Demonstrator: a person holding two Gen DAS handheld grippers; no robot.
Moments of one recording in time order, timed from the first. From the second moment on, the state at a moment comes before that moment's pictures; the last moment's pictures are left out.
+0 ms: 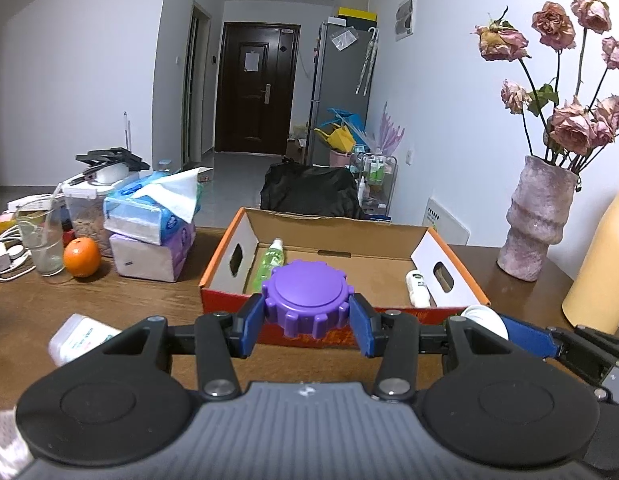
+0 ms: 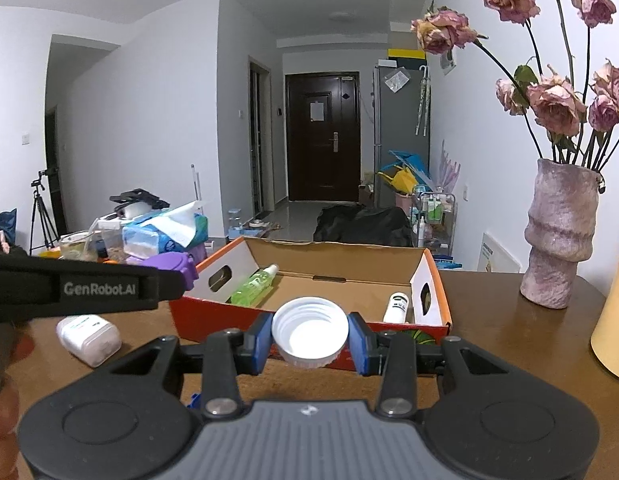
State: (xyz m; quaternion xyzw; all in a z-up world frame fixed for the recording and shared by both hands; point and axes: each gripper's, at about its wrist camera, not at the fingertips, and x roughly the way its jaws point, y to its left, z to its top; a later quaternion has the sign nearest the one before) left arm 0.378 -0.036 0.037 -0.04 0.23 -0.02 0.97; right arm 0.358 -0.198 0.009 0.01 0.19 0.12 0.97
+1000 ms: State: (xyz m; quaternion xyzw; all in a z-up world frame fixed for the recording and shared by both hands) left arm 0.502 -0.048 0.015 -0.05 0.24 0.00 0.97; right arm 0.481 -0.208 -0.009 0.03 0.22 0.07 0.97
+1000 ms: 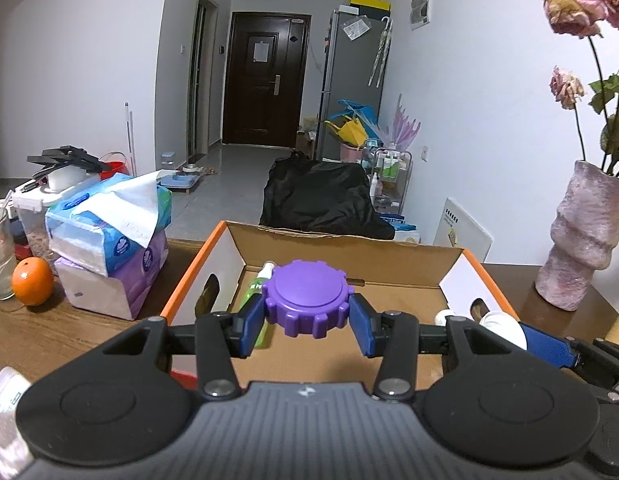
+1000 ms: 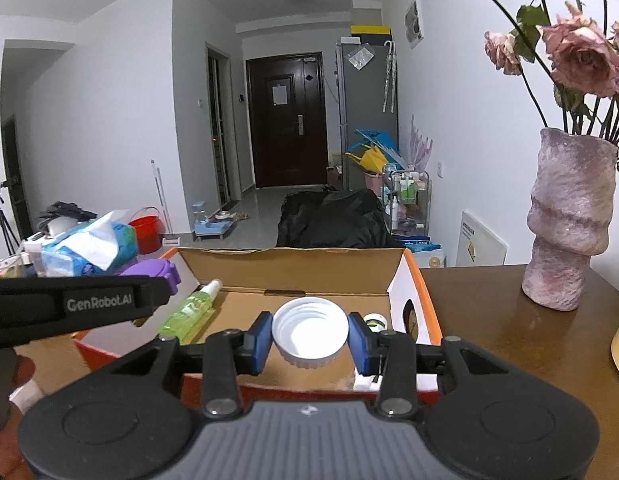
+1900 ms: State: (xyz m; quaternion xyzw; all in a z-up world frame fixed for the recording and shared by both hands) left arm 0.566 -0.044 -0.022 -0.01 0.28 0.03 0.96; right arm 0.548 -0.202 -0.044 0.00 0.27 0.04 0.96
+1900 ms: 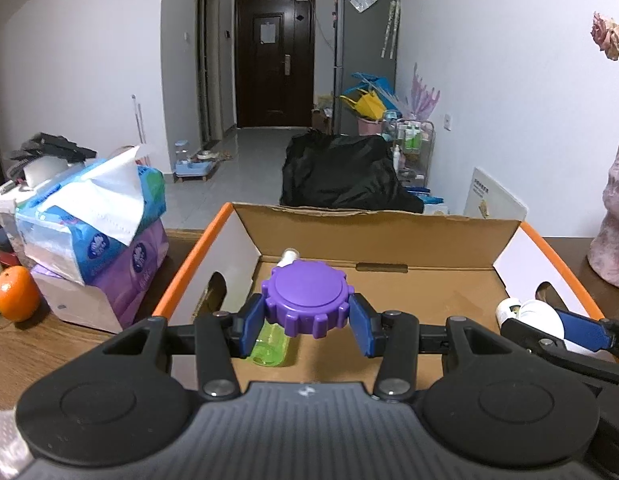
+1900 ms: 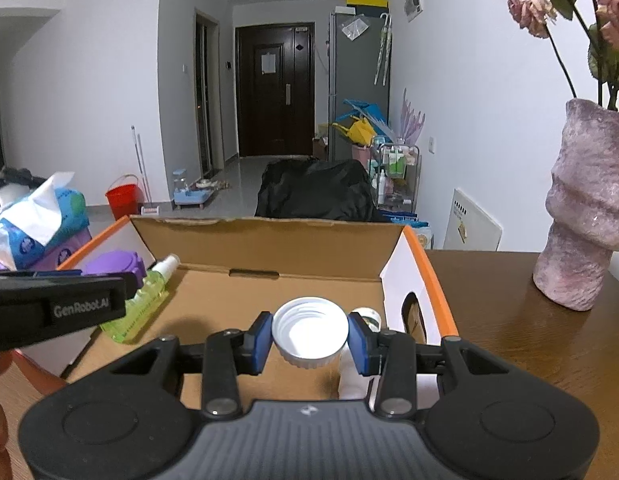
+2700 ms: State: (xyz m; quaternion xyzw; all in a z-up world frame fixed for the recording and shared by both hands) left arm 0.563 -0.030 -0.023 -0.01 0.27 0.07 0.96; right arm 0.546 -0.208 -0.049 0.00 0.27 0.00 0.96
